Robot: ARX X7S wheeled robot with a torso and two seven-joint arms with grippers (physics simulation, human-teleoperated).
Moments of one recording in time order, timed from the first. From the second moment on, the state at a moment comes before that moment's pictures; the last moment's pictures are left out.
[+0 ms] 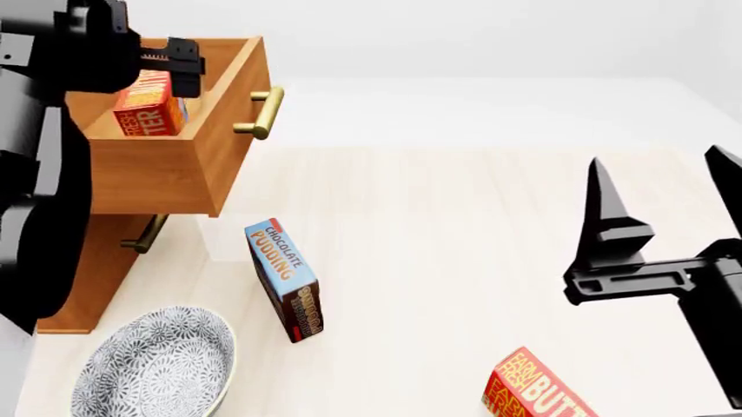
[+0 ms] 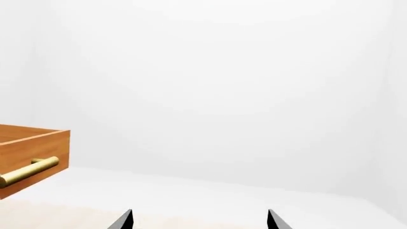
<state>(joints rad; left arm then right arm) -1.84 -0.17 0.22 -1.31 0.02 -0.96 -0.01 0.80 0.01 -0.11 -1.04 -1.60 1.55 -1.57</state>
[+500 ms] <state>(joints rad) -1.90 -0.14 0.31 -1.00 -0.02 -0.95 0.16 0.81 0.01 -0.12 -1.05 -1.59 1.56 -1.57</state>
